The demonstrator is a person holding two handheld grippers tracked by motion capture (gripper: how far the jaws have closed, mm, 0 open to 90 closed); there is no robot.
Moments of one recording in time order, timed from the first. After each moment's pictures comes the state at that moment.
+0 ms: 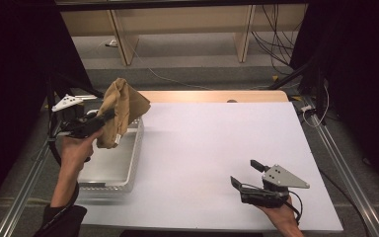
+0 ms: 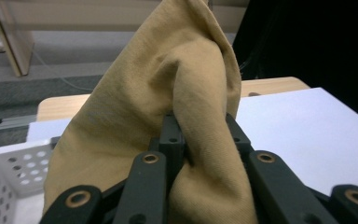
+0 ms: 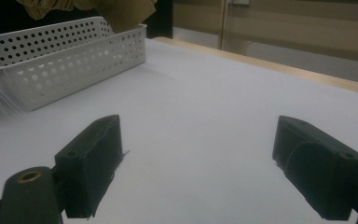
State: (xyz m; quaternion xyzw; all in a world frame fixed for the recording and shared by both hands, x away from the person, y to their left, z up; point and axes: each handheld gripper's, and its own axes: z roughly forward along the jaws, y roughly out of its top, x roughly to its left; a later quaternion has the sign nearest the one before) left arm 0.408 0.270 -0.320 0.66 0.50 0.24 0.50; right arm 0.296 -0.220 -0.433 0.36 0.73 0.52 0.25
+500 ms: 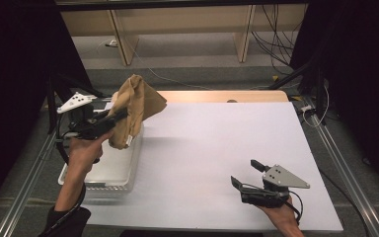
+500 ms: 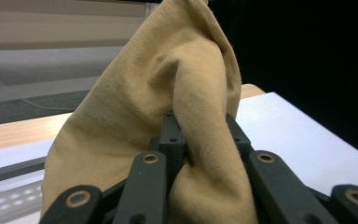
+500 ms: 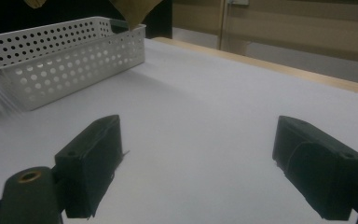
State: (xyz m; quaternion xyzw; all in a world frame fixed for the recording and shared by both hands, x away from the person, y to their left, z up) left arm 0.391 0.237 -0.302 0.68 0.45 0.21 0.55; right arm 0.296 -0.221 -0.433 0.36 0.73 0.52 0.25
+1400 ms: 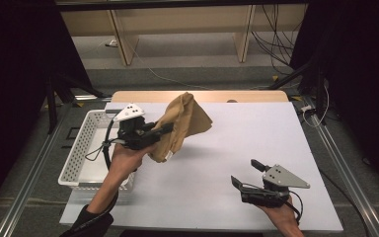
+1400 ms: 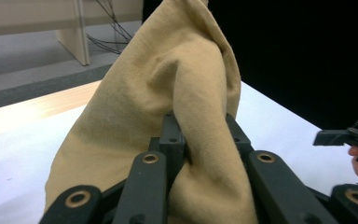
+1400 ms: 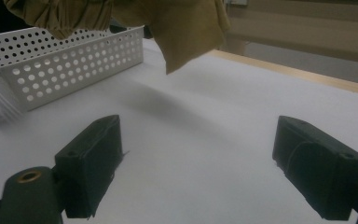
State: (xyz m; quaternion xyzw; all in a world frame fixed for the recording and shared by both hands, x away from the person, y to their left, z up) left arm 0.387 0.141 -0.324 0.74 0.37 0.15 0.54; right arm 0.296 -0.221 -0.433 0.36 0.73 0.52 0.25
